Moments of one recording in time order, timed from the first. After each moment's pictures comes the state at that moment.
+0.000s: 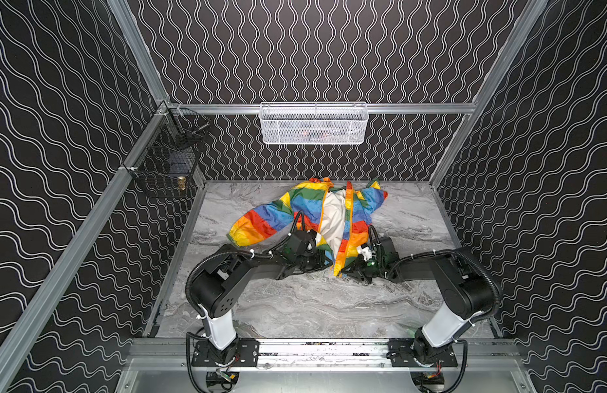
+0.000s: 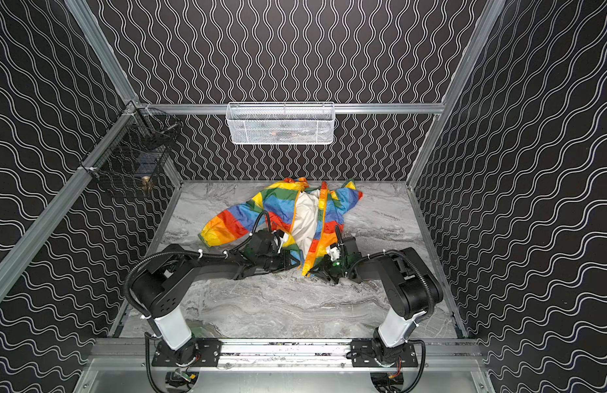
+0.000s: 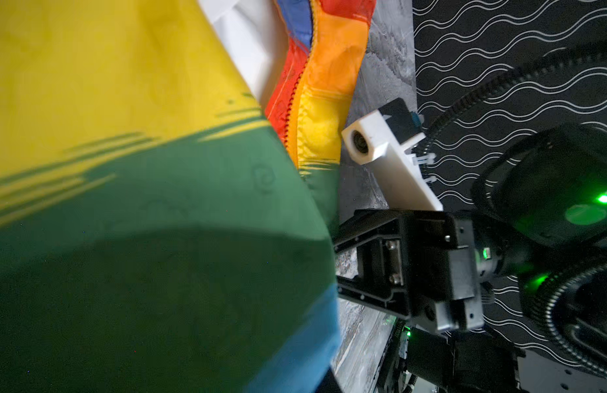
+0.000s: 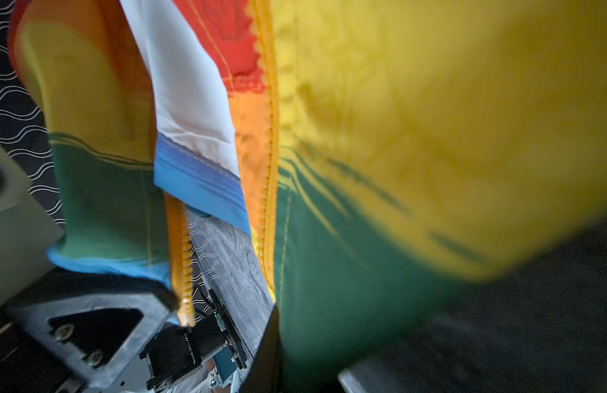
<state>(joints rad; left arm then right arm) -0.69 1.79 0.82 0.30 0.48 -0.85 0.35 1.71 0.56 0.20 -0.75 0.91</state>
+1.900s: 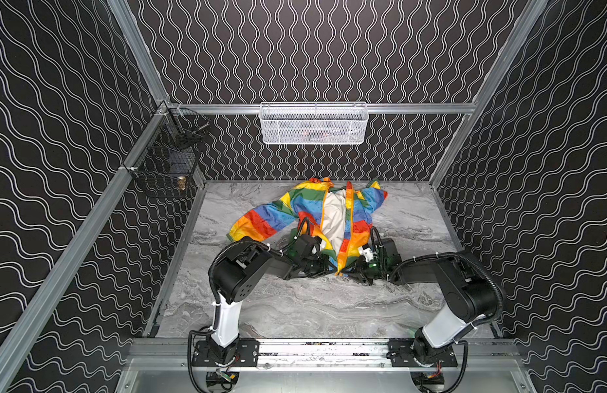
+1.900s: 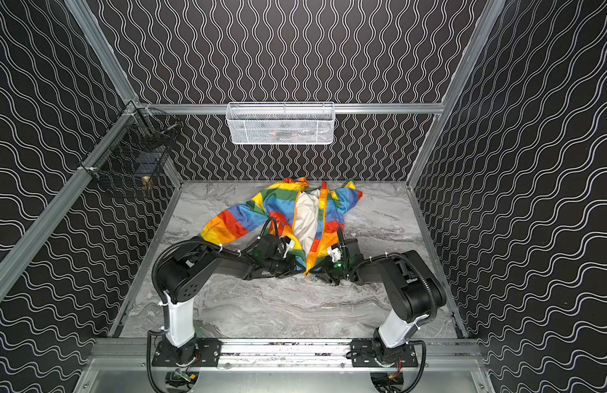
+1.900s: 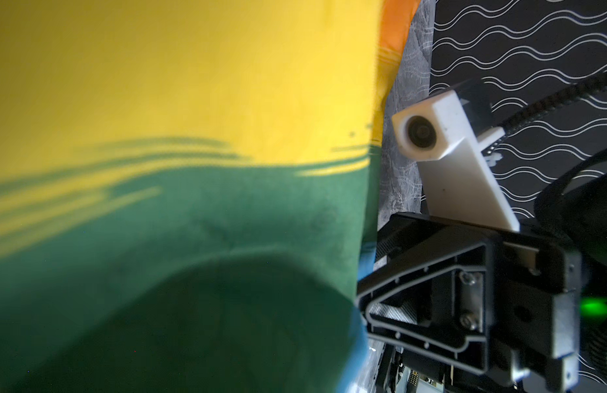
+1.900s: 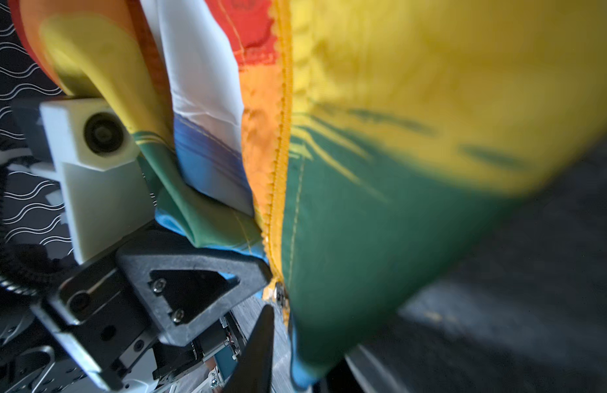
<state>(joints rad) -0.70 1.98 0.85 0.40 0.58 -0.92 0.34 1.68 0.52 0.24 -0.76 0.91</state>
